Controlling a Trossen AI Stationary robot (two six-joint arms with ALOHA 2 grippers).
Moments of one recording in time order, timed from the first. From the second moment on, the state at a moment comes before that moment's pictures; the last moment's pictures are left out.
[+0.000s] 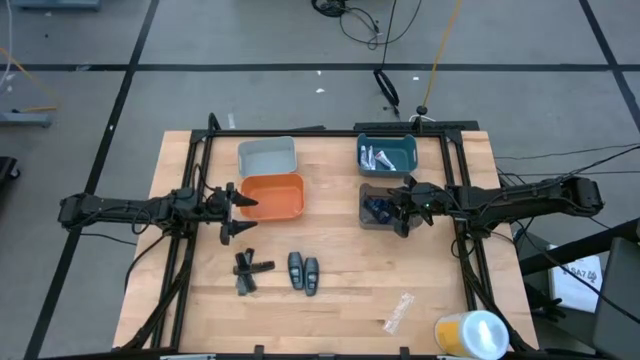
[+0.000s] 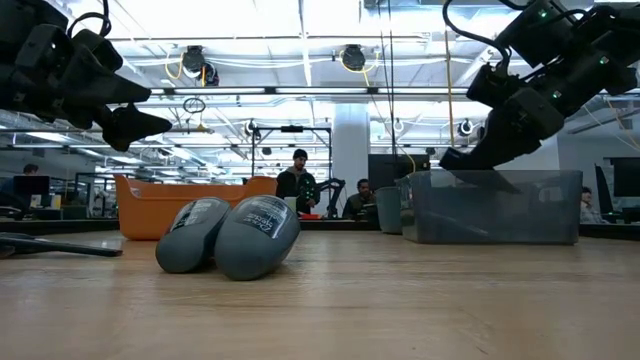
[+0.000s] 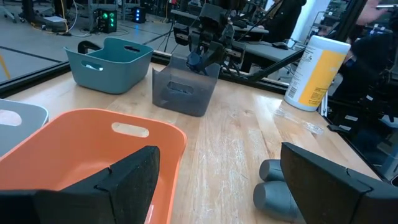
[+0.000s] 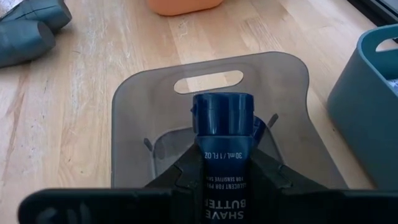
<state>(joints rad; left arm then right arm) 0.03 0.30 0.02 0.16 0.02 -0.21 -0.11 0.93 0.34 -0.04 0.11 0.11</state>
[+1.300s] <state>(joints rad) 0.03 0.30 0.02 0.16 0.02 -0.21 -0.11 0.93 0.34 -0.14 0.21 0.17</state>
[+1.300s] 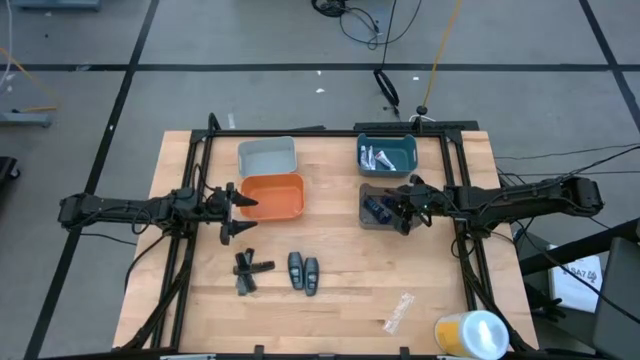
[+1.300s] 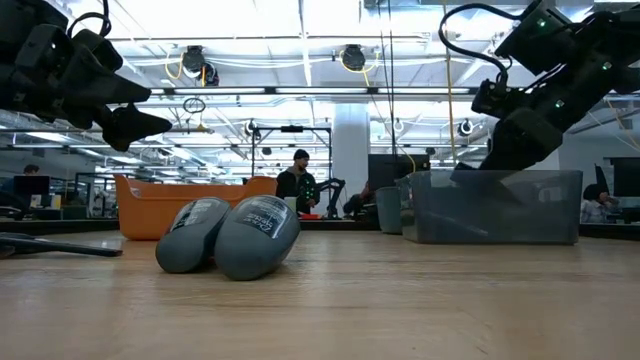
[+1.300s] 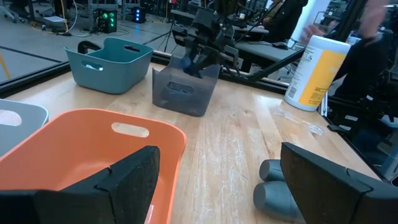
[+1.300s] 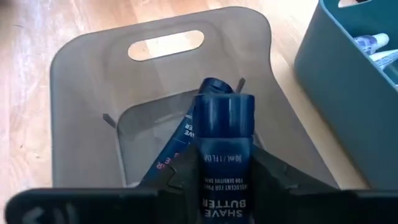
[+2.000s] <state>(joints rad) 0.03 0.30 0.02 0.16 0.02 -0.21 -0.05 0.94 0.34 0.26 0.10 0.08</state>
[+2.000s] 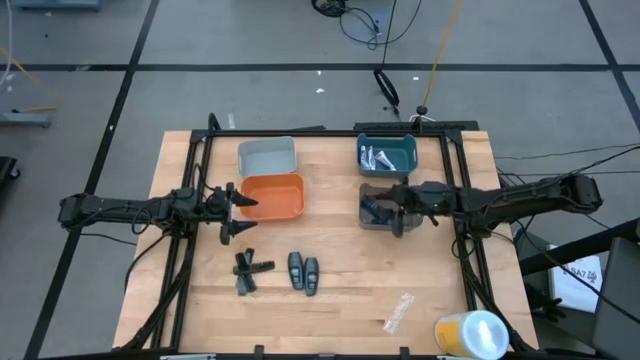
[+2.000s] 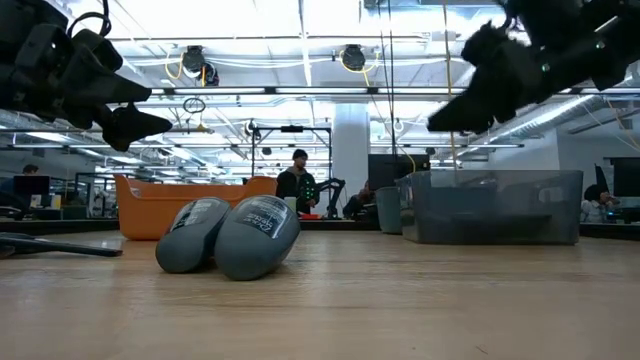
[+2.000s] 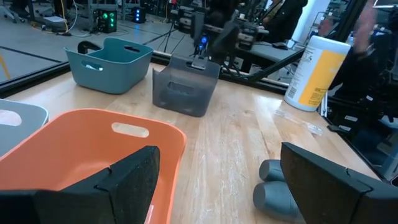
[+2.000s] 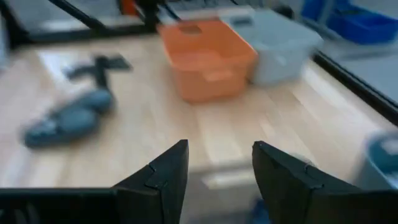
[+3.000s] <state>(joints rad) 0.03 0.30 0.02 0.25 -0.01 -0.41 0.10 1.29 0.34 0.82 0.00 -0.01</state>
